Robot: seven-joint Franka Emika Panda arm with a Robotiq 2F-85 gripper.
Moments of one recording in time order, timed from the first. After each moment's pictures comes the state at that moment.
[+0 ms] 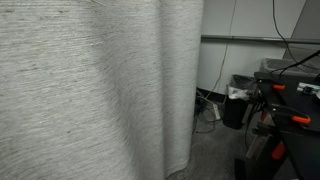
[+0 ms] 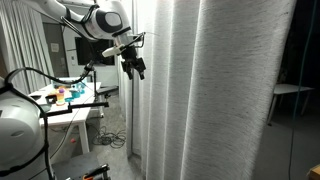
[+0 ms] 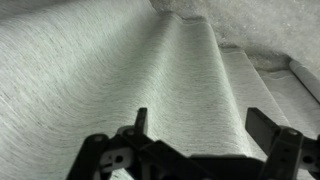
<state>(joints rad) 0.14 -0.53 0.31 -2.37 -0.02 2.10 0.14</state>
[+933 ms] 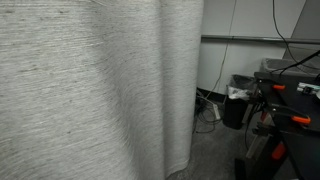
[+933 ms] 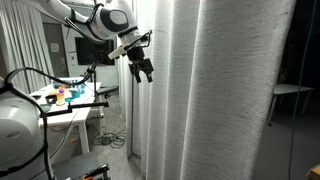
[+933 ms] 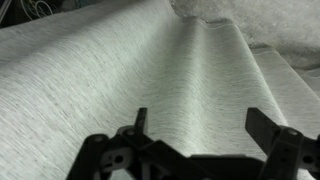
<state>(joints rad) 0.09 -0.55 0.24 -2.40 -0.13 2.08 0.18</state>
